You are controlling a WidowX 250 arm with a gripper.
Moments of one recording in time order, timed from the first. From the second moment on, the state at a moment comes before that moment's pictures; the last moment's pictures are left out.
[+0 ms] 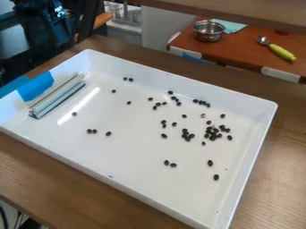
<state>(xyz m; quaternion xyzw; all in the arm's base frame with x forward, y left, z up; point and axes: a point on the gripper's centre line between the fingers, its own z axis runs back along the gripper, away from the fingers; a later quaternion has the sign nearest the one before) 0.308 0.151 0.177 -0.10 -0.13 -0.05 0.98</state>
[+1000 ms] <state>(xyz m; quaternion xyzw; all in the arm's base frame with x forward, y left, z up) 0.320 0.162 0.107 0.01 -0.10 0.03 0.99</state>
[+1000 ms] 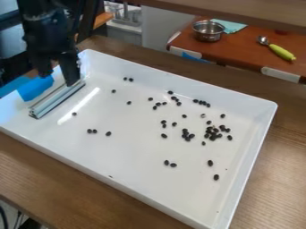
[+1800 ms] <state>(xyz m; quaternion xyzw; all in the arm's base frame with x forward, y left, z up) 0.323 0.177 0.077 0.05 -0.08 0.07 0.99</state>
